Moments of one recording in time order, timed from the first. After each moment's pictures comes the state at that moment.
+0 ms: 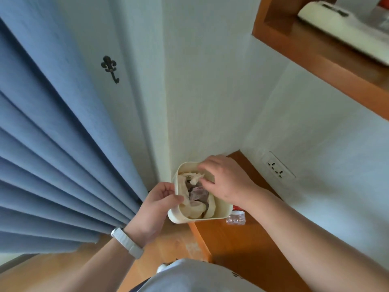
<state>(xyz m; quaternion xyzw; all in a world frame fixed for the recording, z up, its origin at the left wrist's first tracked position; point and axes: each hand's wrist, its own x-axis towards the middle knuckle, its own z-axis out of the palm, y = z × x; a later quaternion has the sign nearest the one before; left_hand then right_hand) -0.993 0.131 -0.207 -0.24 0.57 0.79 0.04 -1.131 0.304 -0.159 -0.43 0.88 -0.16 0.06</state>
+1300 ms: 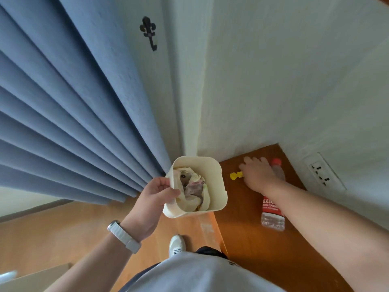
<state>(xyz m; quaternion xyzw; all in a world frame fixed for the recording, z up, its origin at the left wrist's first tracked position) -0.953 0.109 -0.224 -0.38 0.53 0.75 -0.01 -1.213 0.311 -0.301 -0.43 0.87 0.18 0.15</state>
